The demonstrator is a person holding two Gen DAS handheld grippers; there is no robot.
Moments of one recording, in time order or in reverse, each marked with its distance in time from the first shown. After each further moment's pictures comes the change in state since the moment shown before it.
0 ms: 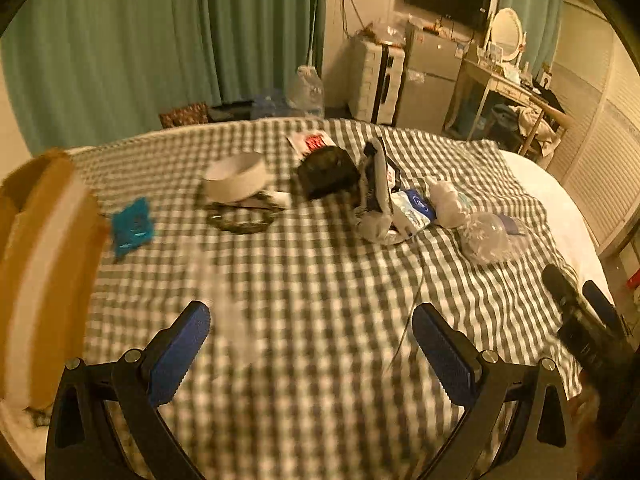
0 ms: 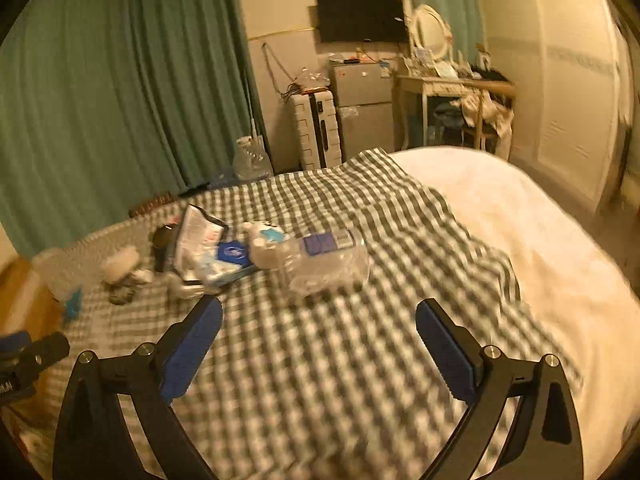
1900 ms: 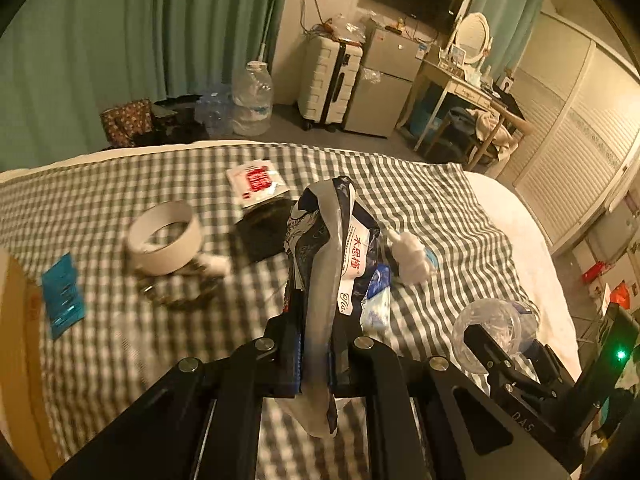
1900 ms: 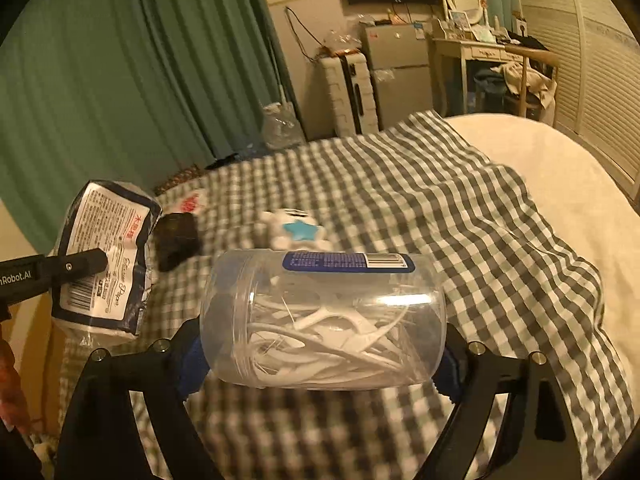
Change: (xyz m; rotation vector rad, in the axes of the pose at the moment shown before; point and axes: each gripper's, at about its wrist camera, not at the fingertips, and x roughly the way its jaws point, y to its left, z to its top) left arm 0.014 0.010 0.077 0.017 0.025 -0.212; right arm 0.044 0.022 0.012 0.062 0.113 0.158
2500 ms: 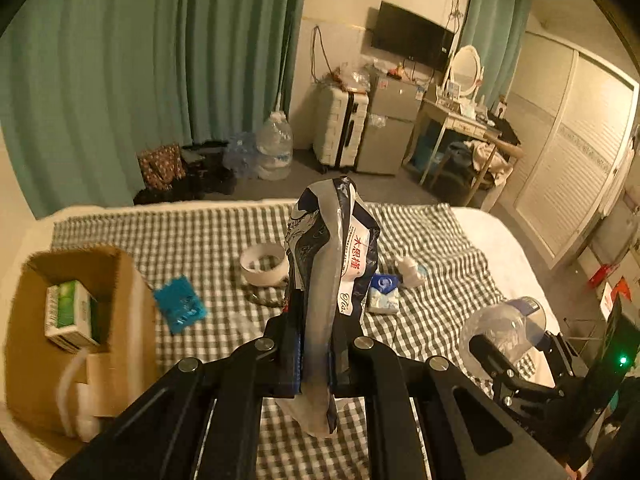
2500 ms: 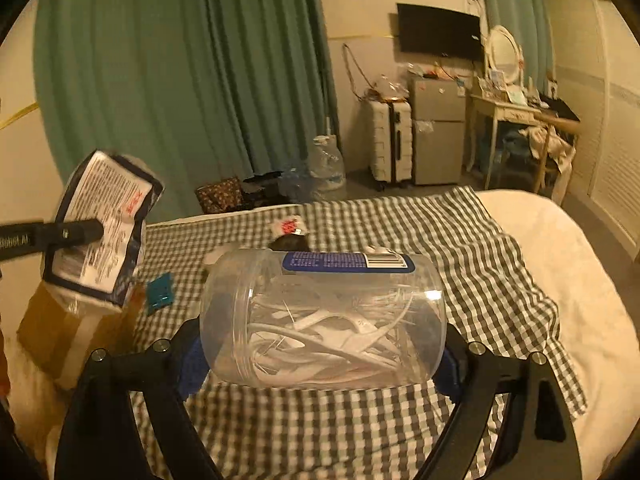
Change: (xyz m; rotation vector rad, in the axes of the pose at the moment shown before) left arm -0.198 0.045 -0.008 0.047 -0.163 0.057; right arm -0.143 0.110 -0.001 -0.183 -0.100 0.039
